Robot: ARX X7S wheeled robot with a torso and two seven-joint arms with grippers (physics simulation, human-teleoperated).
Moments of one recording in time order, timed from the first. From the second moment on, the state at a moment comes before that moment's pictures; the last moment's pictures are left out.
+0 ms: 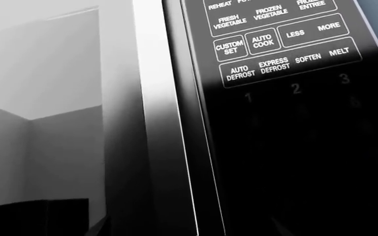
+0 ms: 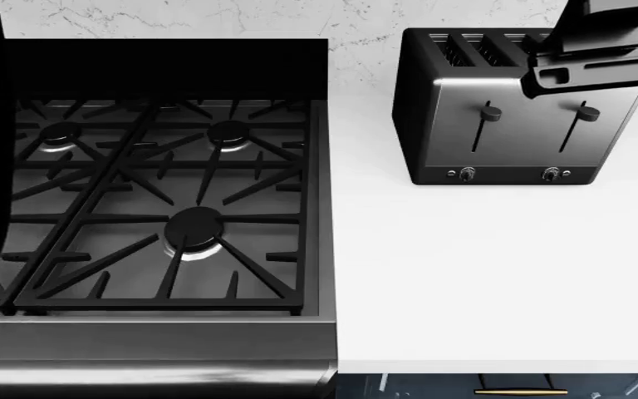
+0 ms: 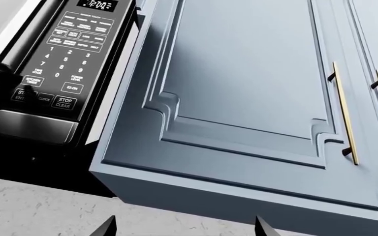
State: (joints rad) left arm -2.01 -0.11 0.40 -0.82 -0.23 -0.48 -0.10; right arm 0.90 0.46 0.05 -0.95 0.51 0.95 0.31
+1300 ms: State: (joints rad) left arm -1.92 -0.20 0.33 -0.41 -0.35 -0.73 -0.18; right arm 0.92 0.52 0.03 -0.96 0.61 0.94 0.39
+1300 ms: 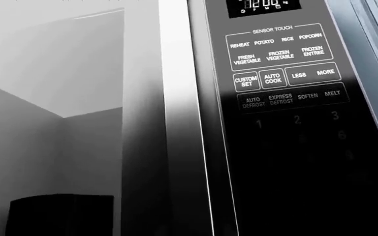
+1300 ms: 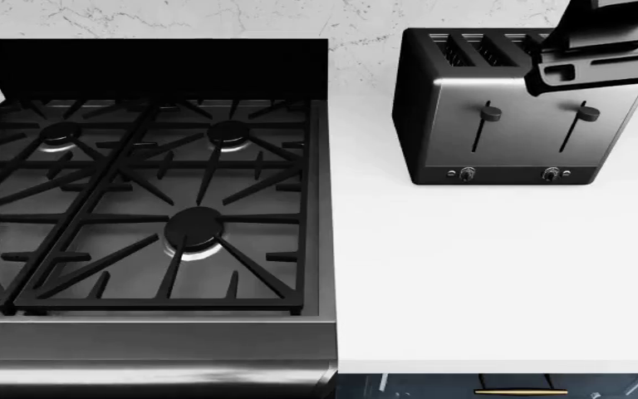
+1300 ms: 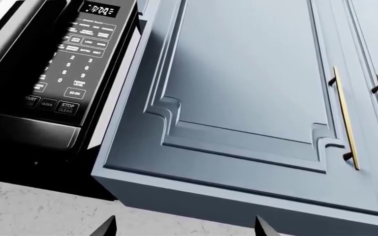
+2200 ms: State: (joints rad) left arm -1.87 -0.30 0.25 -0.01 -0.45 -1.00 -0.23; right arm 0.97 0.53 0.02 -0.97 0.67 0.97 0.44
